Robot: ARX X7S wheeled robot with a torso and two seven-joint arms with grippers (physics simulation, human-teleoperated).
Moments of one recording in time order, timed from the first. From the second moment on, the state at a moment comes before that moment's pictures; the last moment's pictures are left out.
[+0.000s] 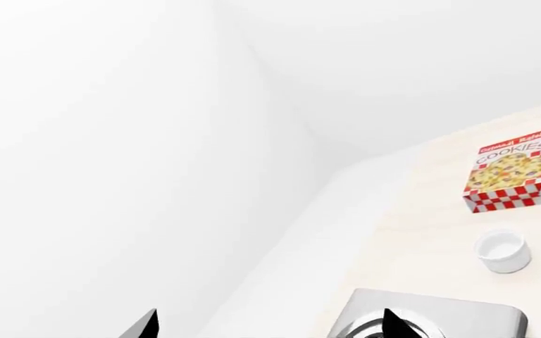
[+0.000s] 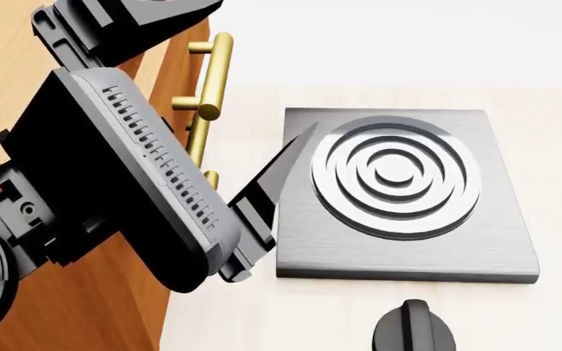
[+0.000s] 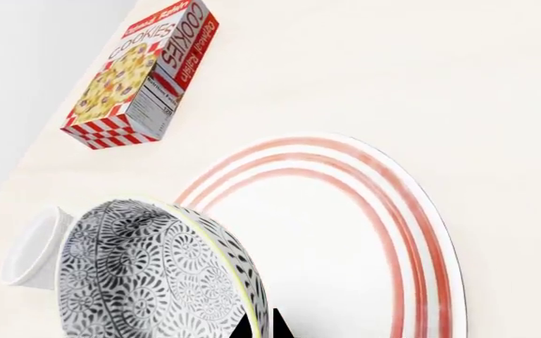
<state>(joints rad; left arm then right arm) -1.47 -0.57 1.07 0.51 -0.89 -0.66 -0.35 -0.06 0.46 0.56 0.05 1.23 0.21 0.63</state>
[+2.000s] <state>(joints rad) -1.44 -0.58 1.08 0.51 -0.88 -0.65 -0.35 -0.08 0.48 0.55 0.02 1.20 0.21 0.63</state>
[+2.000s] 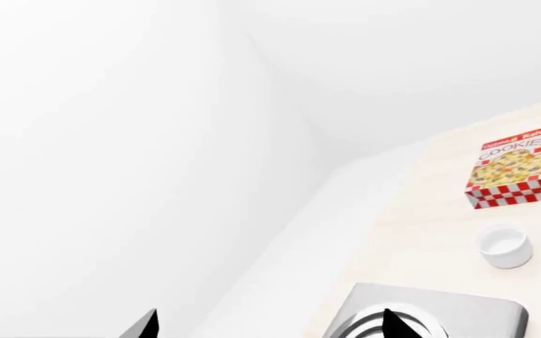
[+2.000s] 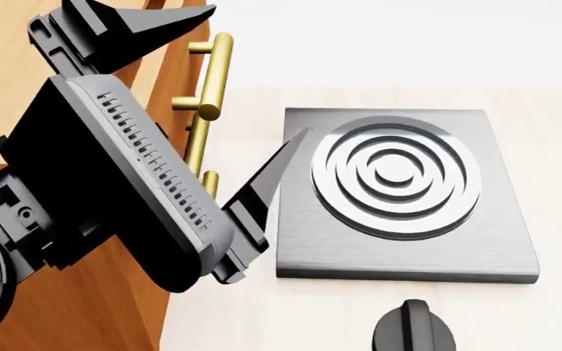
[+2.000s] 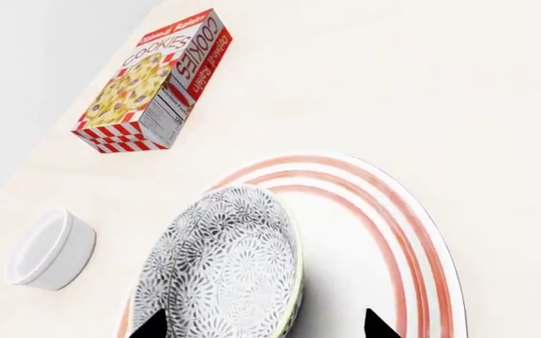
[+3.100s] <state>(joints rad) -1.45 -0.60 1.07 0.52 -0.89 -0.66 -0.36 -0.07 0.68 0.63 -0.51 1.34 0.30 0.83</state>
